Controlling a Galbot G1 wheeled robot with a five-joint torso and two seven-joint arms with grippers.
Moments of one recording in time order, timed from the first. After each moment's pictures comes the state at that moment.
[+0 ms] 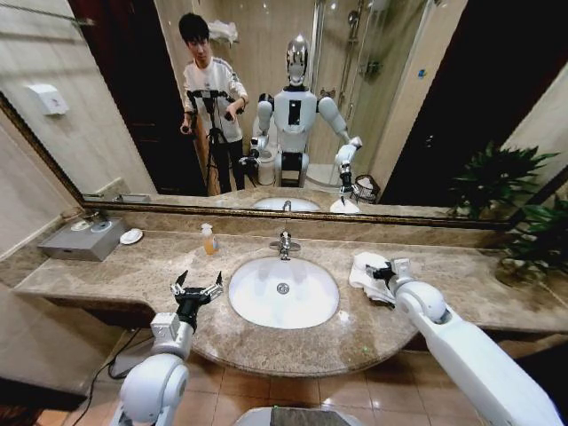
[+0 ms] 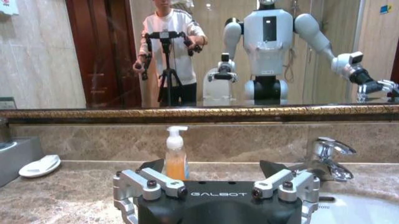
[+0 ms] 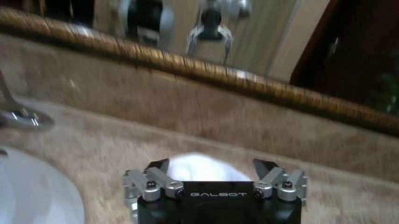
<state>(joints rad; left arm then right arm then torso) 1.68 -1.40 -0.62 -2.34 -0.15 0.32 -0.09 -1.07 0.81 0.28 1.93 0.68 -0.59 0.45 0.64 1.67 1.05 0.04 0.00</state>
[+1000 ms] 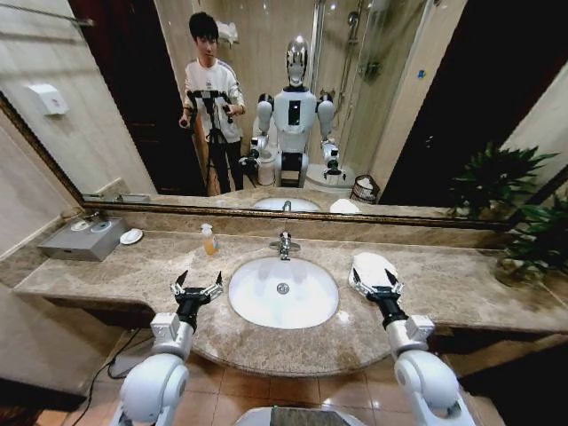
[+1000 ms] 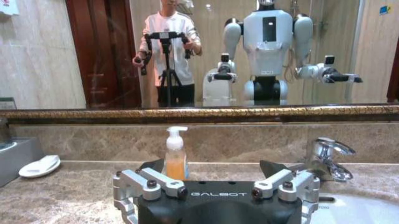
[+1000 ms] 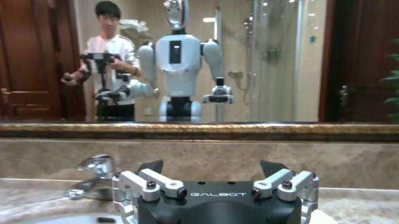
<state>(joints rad) 1.68 -1.40 -0.62 -2.34 -0.15 0.32 -0.09 -1.59 1.36 0.62 2.19 0.25 -0.16 -0.02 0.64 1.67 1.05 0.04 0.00</state>
